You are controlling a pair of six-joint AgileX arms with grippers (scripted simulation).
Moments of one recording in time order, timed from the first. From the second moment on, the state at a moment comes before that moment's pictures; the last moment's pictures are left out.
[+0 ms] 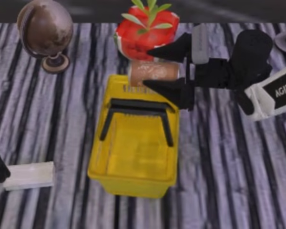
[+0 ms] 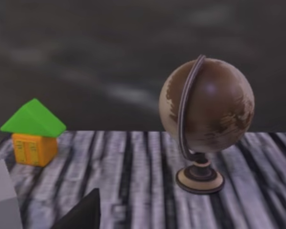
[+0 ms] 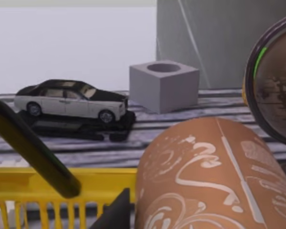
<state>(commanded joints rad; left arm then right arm) 0.00 0.00 0.00 0.00 0.00 0.00 0.33 2.36 1.24 1.14 -1.11 0.03</state>
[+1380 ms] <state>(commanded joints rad) -0.43 1.28 1.11 -0.94 0.10 0.65 0.14 0.97 0.43 0.43 -0.45 0.00</state>
